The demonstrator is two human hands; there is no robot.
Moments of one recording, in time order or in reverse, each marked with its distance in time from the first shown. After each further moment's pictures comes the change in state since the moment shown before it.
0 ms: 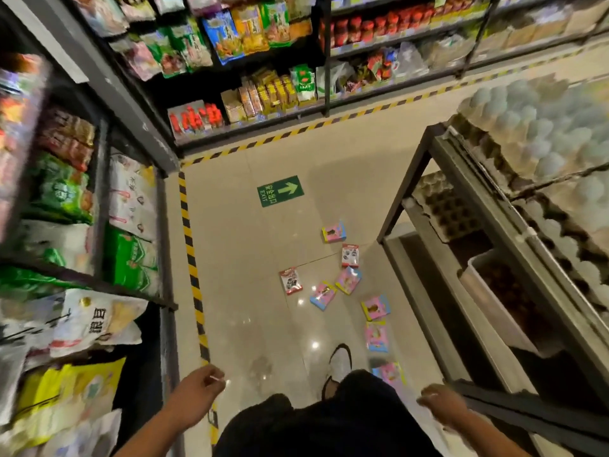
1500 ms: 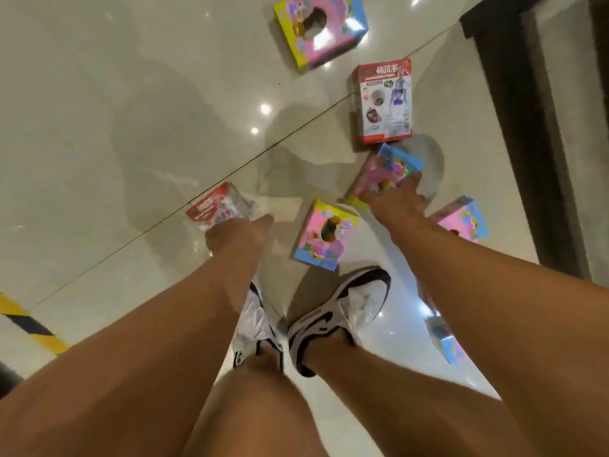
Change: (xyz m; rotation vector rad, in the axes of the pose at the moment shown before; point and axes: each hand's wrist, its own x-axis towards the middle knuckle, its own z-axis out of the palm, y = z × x) left_hand 0.855 0.101 0.293 0.292 -0.155 -0.491; right_hand 0.766 -0.223 0.142 0.341 0.262 0.554
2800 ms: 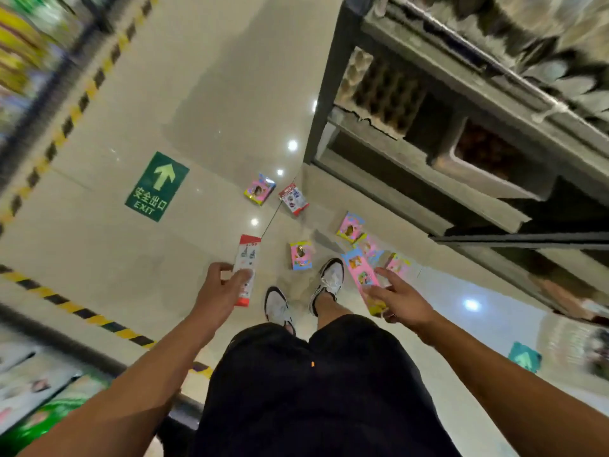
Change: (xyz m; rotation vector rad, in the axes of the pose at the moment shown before) left_hand -0.576 -0.168 -0.352 -0.075 -0.154 0.732; right_hand -0.600 0.185 -0.349 0.626 -0.289 -0.102
